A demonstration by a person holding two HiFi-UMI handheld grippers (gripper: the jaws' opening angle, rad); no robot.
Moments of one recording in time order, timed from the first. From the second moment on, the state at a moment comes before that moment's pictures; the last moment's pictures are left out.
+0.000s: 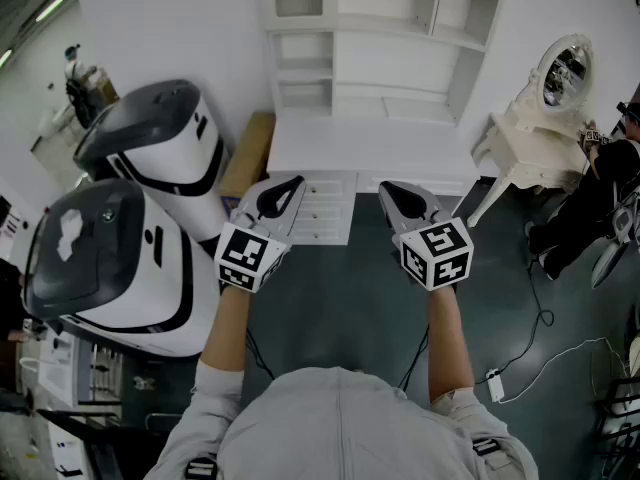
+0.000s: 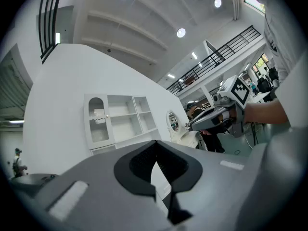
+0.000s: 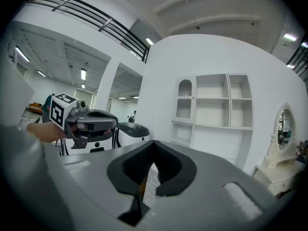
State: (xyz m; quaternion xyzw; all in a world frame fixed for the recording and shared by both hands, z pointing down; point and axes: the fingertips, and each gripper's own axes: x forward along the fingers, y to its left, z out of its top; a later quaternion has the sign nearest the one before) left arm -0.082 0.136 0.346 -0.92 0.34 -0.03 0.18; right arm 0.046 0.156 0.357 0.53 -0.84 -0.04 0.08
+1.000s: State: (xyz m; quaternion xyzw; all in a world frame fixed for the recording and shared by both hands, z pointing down) left arm -0.015 0.127 0.337 -0.91 0.39 -0.03 0.17; right arm 0.129 0.152 0.349 0.48 -0.88 -0.02 0.04
